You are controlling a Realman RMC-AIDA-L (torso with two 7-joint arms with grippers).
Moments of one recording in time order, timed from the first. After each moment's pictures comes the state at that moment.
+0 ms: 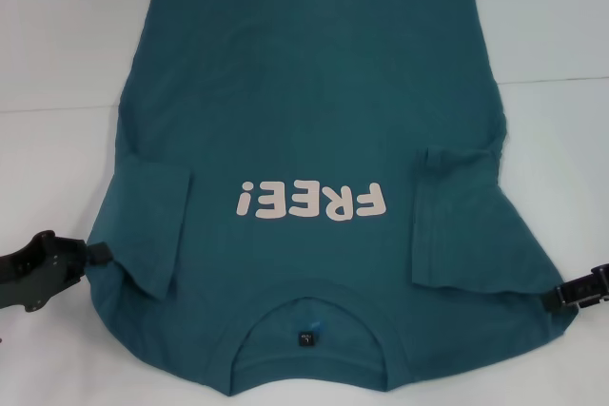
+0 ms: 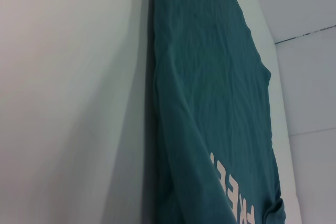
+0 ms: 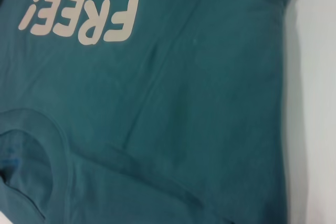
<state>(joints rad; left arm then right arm) -0.51 -2.02 0.38 0.57 2.23 1.41 -2.43 0.60 1.89 -0.67 -0.73 -2.58 -1.53 2.32</state>
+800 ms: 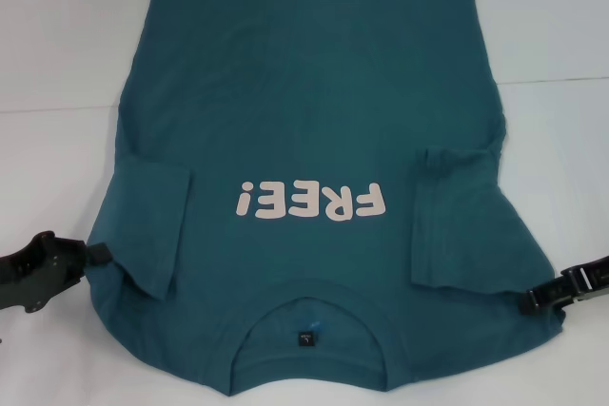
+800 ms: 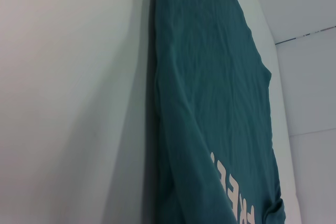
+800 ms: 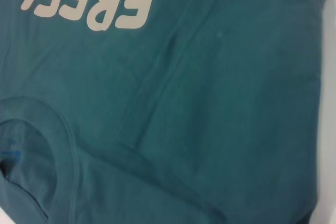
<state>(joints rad) -0.51 -2.02 0.39 0.56 2.23 1.41 -2.43 0.65 1.90 -0.75 -0.67 -2.58 -1.48 2.34</state>
